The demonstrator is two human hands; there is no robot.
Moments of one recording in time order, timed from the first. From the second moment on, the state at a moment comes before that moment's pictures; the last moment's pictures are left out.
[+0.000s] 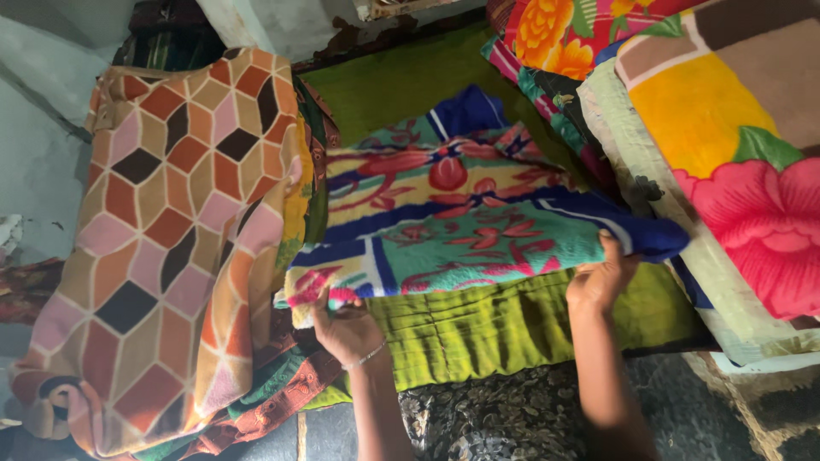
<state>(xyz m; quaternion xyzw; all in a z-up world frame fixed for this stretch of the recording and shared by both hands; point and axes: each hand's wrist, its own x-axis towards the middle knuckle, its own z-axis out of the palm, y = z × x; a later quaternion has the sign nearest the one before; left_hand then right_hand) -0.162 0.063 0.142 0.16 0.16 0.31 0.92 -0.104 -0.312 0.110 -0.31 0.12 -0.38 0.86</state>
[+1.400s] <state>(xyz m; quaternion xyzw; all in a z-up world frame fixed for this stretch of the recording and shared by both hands) 0.004 0.008 -0.038 0.96 0.06 0.21 0.18 0.056 -0.217 -0.053 -0.95 -0.08 -0.27 0.17</state>
